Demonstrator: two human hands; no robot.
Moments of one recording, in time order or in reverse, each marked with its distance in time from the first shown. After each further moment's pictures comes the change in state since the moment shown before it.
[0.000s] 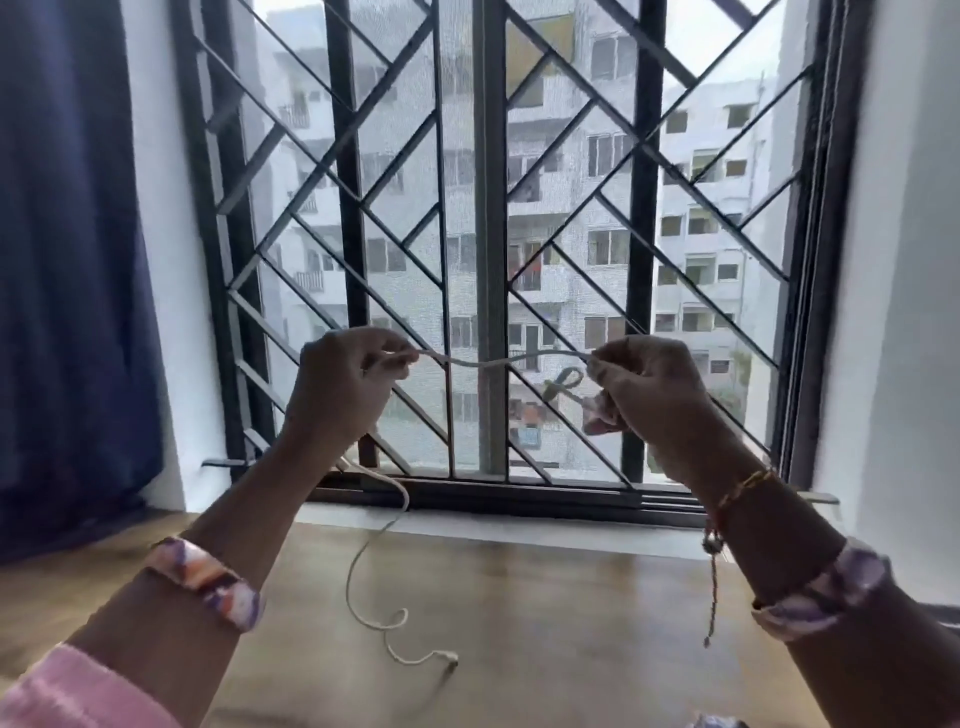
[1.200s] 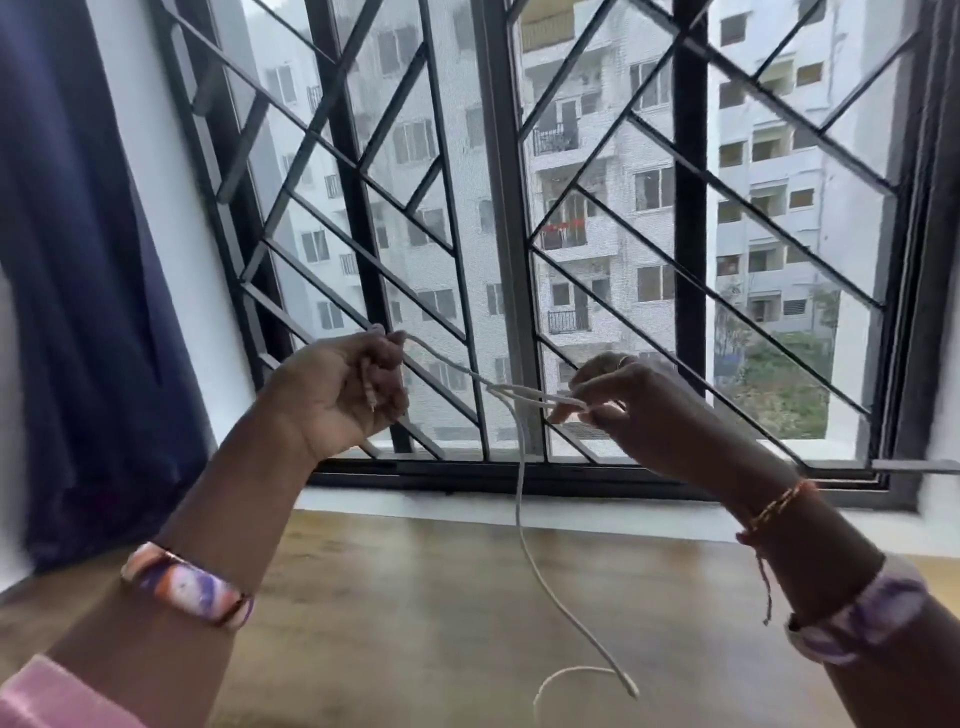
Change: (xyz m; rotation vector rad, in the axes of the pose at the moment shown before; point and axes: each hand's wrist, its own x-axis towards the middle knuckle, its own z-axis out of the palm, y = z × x) left_hand 0.024 -0.006 0.021 -1.075 -0.233 -1.043; right_hand 0.045 0.079 0.004 -0.542 -0.400 -0.447
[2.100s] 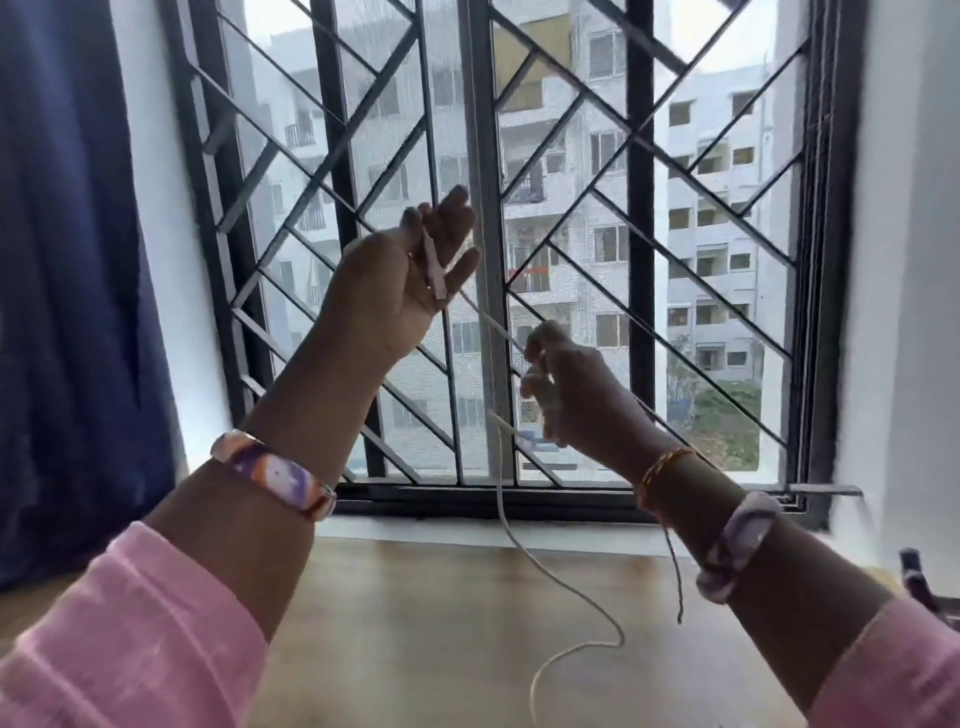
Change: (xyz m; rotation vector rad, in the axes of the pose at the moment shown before) left_hand -0.039 0.049 0.075 -0.283 -0.330 0.383; right_hand 0.013 -0.060 -0.006 -0.009 0.182 0.049
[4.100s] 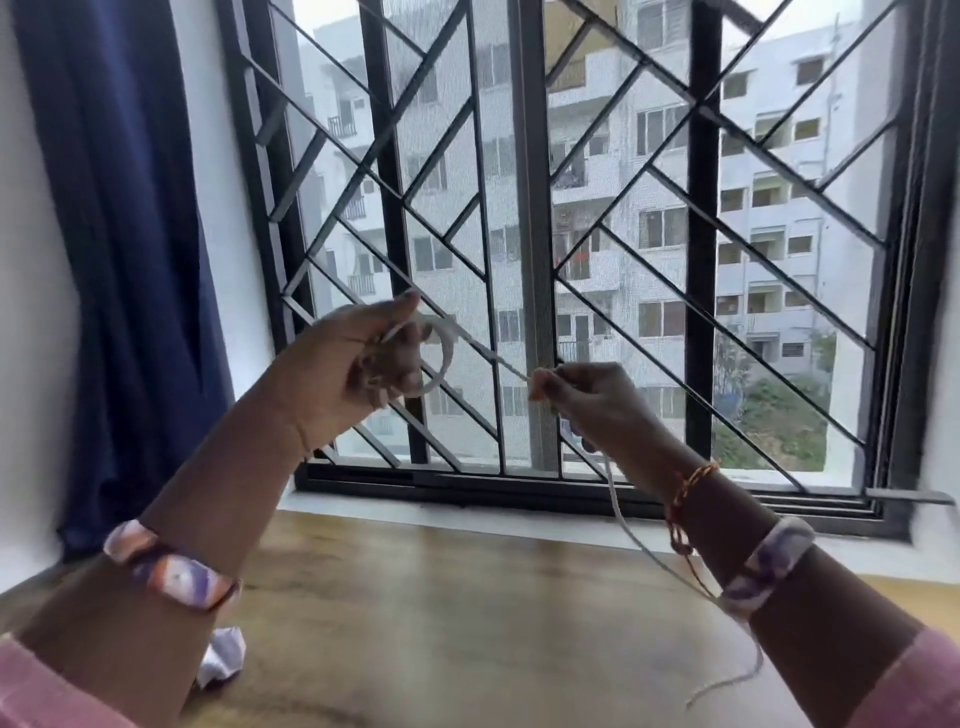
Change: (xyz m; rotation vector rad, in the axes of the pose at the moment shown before) left_hand -0.048 0.025 -0.088 0.421 -0.168 -0.179; right_hand -0.002 -0.007 0.034 0.531 -0.068 0.304
